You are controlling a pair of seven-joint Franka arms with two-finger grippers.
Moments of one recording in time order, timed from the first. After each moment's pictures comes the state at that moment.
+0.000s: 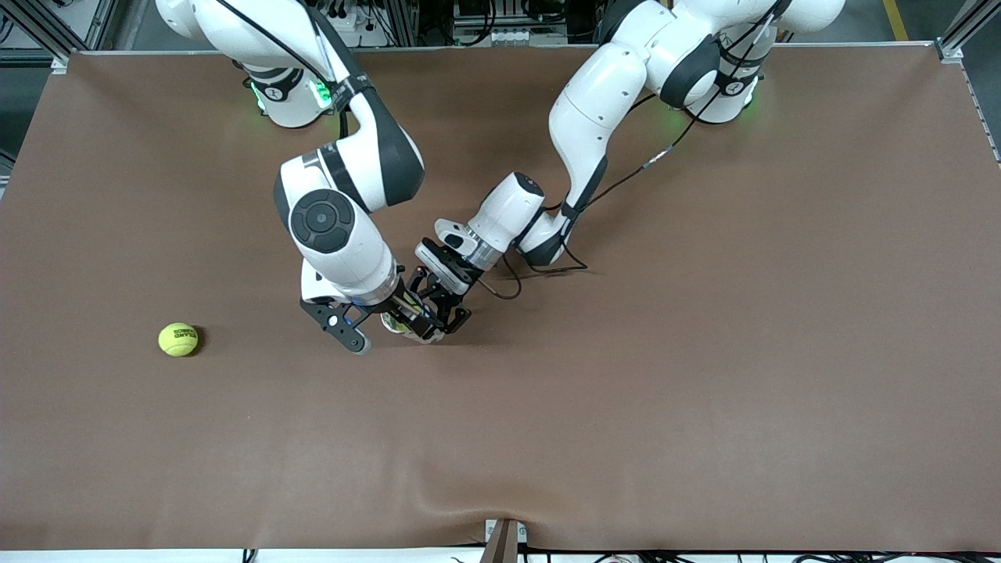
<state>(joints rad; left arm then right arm) -0.91 1.21 -0.04 -1.20 -0.32 3.55 0.27 0.72 0.54 -0.29 -1.43 0.17 1.98 1.10</state>
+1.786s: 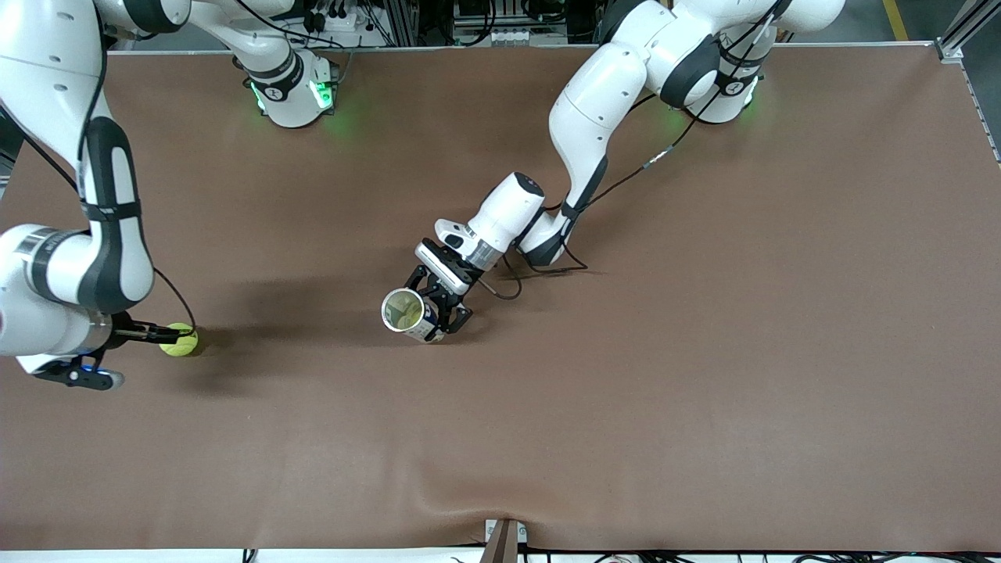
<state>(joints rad) -0.91 1.21 -0.04 -1.20 -0.32 3.55 0.27 0.07 0.60 -0.31 -1.64 0.04 2.04 -0.07</state>
